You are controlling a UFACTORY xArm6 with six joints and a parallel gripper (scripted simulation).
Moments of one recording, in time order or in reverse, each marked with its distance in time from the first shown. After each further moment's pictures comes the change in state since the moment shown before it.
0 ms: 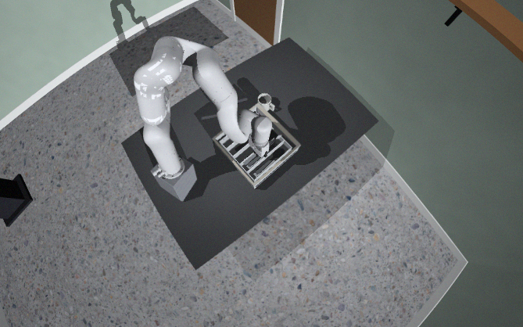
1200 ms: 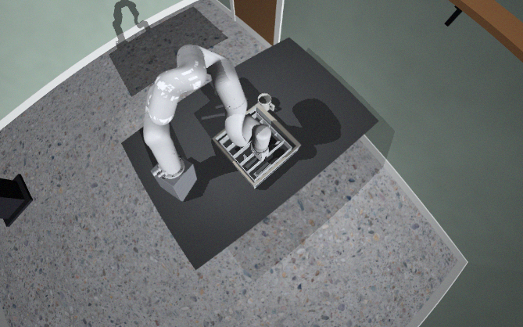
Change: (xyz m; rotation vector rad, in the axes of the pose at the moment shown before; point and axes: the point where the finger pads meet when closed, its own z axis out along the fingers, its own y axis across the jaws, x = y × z) arm 0.009 0.001 0.073 -0.001 0.004 0.000
